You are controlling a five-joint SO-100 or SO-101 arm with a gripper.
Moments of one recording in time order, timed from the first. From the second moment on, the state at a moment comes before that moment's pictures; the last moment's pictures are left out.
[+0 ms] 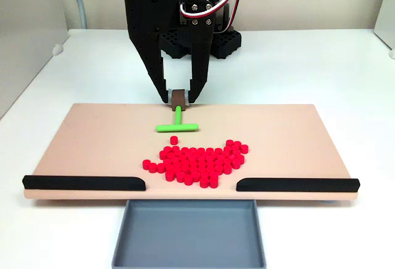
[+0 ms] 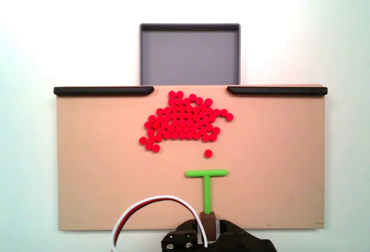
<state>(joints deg) 7.2 100.1 121.0 66.5 -95.7</state>
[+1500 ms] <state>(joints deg) 7.6 93.8 116.7 61.9 -96.7</state>
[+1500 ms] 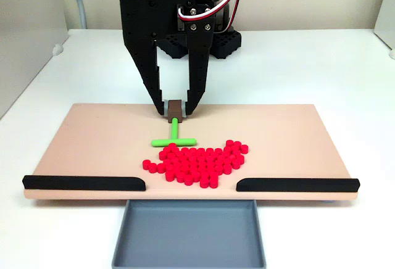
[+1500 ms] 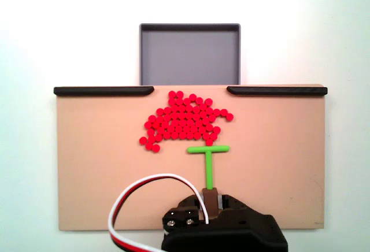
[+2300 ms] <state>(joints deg) 6.6 90.8 113.4 61.9 -95.5</state>
